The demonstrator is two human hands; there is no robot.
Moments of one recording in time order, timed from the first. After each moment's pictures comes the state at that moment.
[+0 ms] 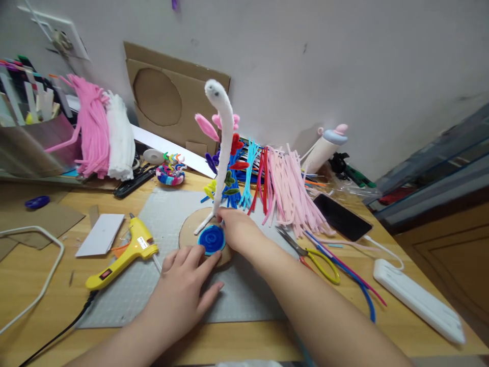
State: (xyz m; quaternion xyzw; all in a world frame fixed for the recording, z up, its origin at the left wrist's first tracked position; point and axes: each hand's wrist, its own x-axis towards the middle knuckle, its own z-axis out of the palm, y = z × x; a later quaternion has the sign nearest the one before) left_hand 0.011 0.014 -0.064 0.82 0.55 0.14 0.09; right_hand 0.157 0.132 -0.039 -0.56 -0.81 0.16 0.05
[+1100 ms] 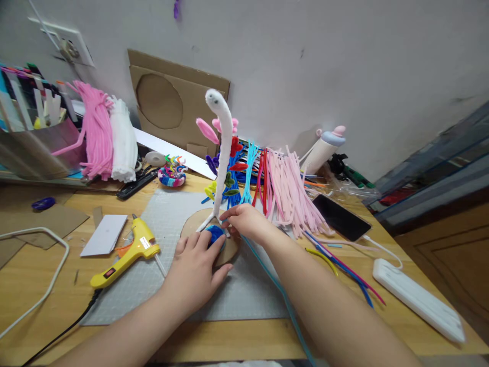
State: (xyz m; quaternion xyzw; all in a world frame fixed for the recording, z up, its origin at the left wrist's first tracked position) left_hand 0.029 0.040 -0.057 0.81 0.57 0.15 0.06; right_hand 0.169 0.137 -0.024 -0.61 -0.60 0.49 0.17
